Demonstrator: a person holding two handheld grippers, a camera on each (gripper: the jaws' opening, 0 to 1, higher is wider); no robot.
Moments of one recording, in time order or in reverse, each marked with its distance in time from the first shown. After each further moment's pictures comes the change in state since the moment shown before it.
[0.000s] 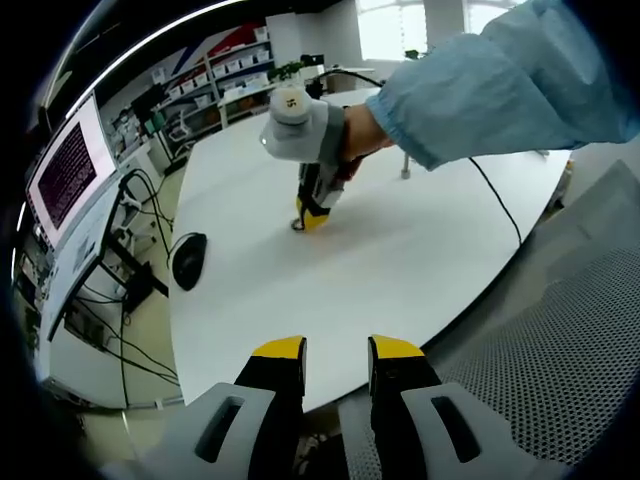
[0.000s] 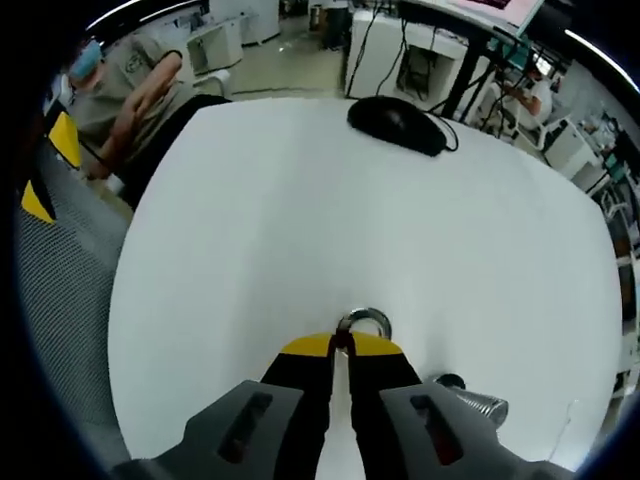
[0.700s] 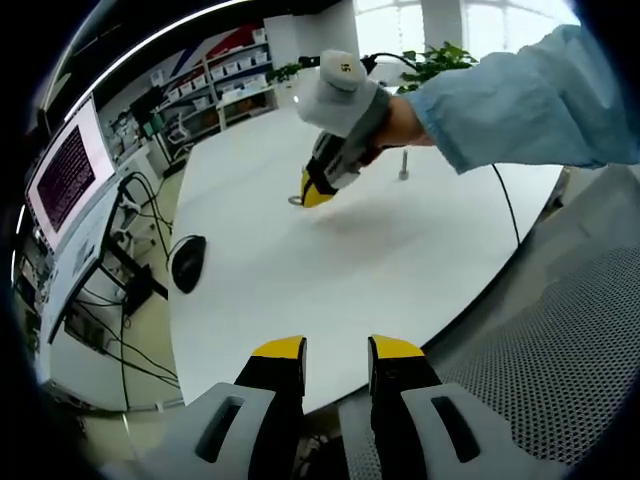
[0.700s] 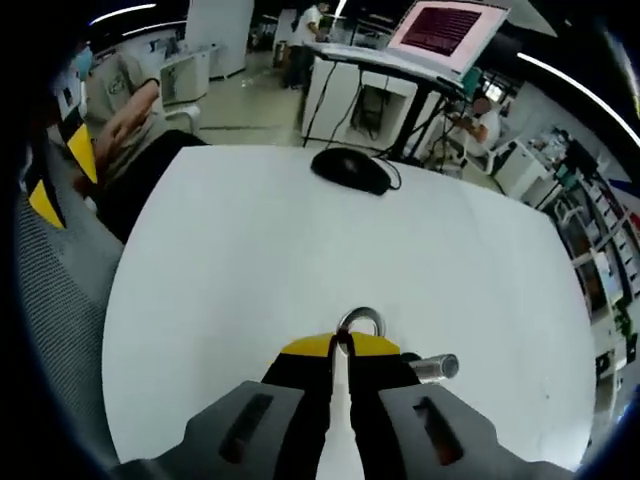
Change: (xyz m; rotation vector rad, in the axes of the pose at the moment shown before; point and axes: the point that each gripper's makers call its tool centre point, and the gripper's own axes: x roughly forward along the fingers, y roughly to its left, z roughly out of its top) left arm 0.000 -0.001 0.001 0.009 -0.006 -0.004; right arm -0.047 -0.017 0.004 0.029 -0.161 -0.254
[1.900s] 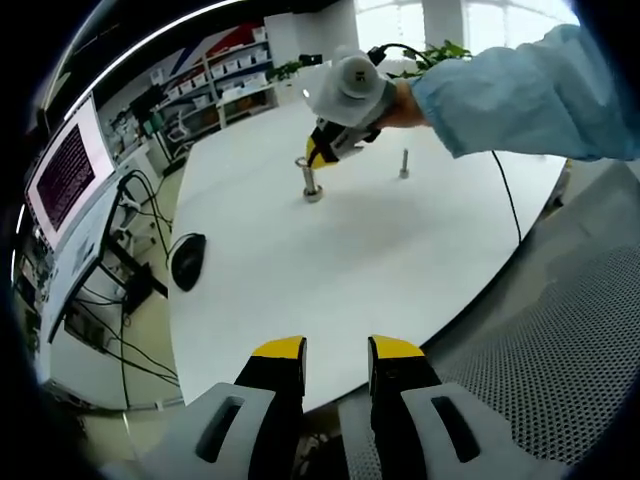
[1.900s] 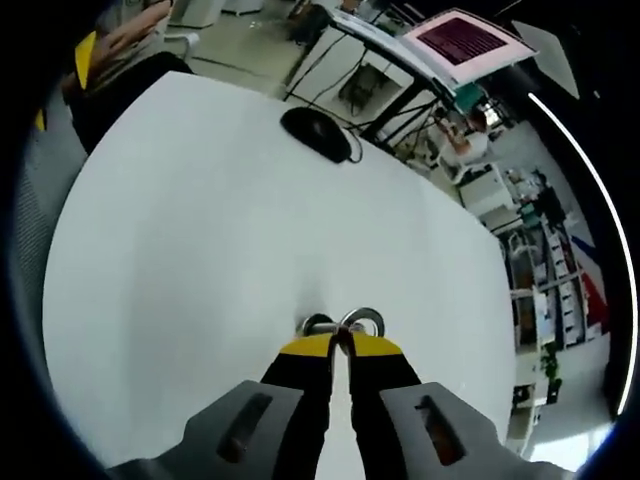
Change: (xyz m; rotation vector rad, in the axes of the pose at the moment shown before) left arm 0.001 0.000 -0.001 -0.002 0.009 0.000; right arm -0.016 -0.048 -0.022 -0.229 0.156 -0.174
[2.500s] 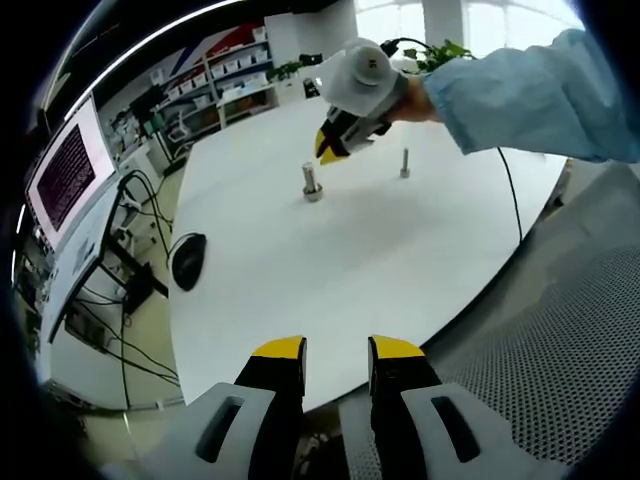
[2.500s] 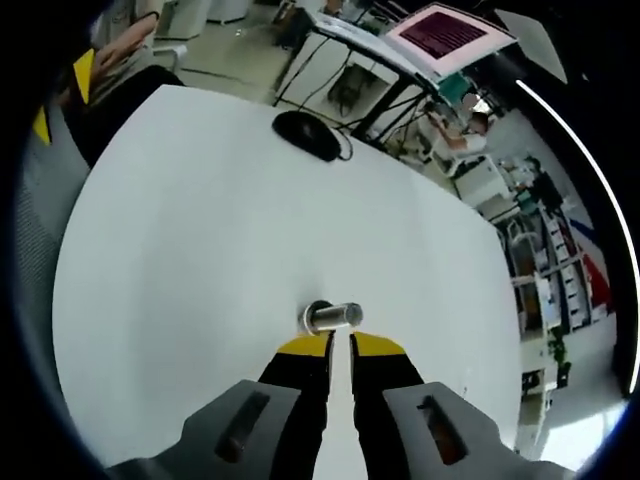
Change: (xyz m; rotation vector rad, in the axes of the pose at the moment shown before) left arm 0.000 0.000 -0.001 0.001 0.002 0.002; right arm -0.021 -0.005 -0.012 0.089 -0.009 -0.016
